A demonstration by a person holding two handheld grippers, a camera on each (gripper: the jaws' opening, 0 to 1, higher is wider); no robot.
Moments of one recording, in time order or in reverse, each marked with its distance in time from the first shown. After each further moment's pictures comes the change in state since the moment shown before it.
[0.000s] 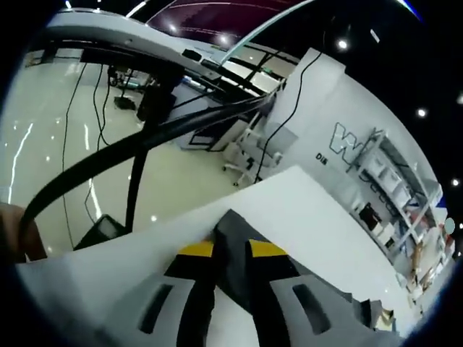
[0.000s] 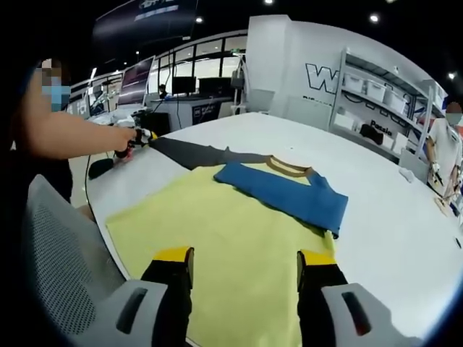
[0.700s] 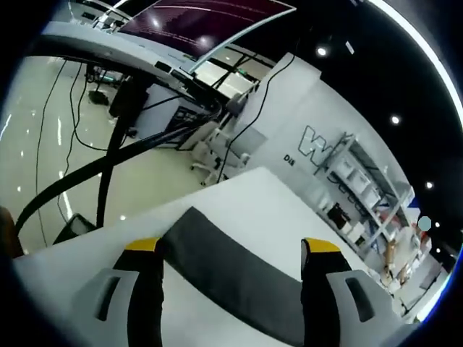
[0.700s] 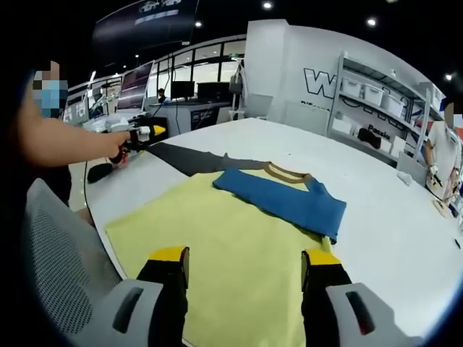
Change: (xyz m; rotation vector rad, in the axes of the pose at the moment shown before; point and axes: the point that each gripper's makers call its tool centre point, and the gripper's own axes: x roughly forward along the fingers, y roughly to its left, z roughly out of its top) left arm -0.020 -0.042 0.000 -0.024 0.002 -0.217; right arm -0.002 0.000 0.007 -0.001 -0.030 -0.009
